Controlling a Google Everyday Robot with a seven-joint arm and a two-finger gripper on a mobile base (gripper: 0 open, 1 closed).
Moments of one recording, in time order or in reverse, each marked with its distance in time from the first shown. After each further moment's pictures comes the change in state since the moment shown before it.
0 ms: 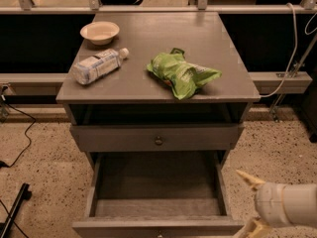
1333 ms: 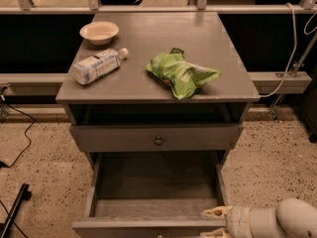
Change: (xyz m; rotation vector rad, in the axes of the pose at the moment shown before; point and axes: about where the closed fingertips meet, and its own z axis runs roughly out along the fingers) arm 0.014 0.059 0.128 -0.070 -0.183 0.090
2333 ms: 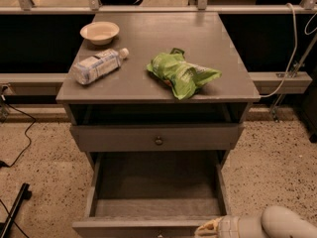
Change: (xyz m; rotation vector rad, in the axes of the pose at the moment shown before) arm 0.026 0.034 0.039 -0.091 0.000 -0.009
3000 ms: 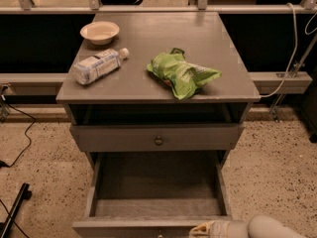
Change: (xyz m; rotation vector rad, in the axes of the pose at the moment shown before) arm 0.036 -0.005 0.050 0.075 0.036 -0.019
